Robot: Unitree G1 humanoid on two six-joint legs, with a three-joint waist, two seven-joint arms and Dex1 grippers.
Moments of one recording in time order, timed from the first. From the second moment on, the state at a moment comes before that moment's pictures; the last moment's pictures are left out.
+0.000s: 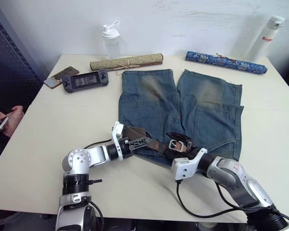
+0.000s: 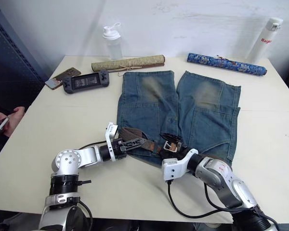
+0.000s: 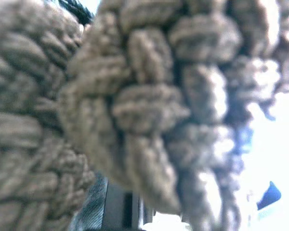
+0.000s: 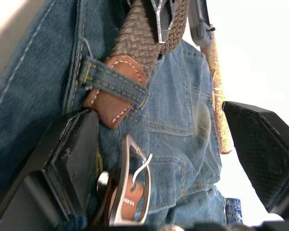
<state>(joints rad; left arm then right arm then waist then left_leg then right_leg) -0.45 0.11 0.34 0.18 -0.90 1.39 -0.44 -0.11 -0.60 0.24 -0.22 -0.63 -0.39 0.44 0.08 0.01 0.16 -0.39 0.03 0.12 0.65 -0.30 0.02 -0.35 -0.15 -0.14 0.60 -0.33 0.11</state>
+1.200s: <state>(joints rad) -0.50 0.18 0.00 0.21 -0.66 1.15 -0.58 0.01 -0.66 0.18 -0.29 -0.62 -0.40 0.46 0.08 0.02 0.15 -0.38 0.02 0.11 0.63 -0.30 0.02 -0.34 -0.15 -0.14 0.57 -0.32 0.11</state>
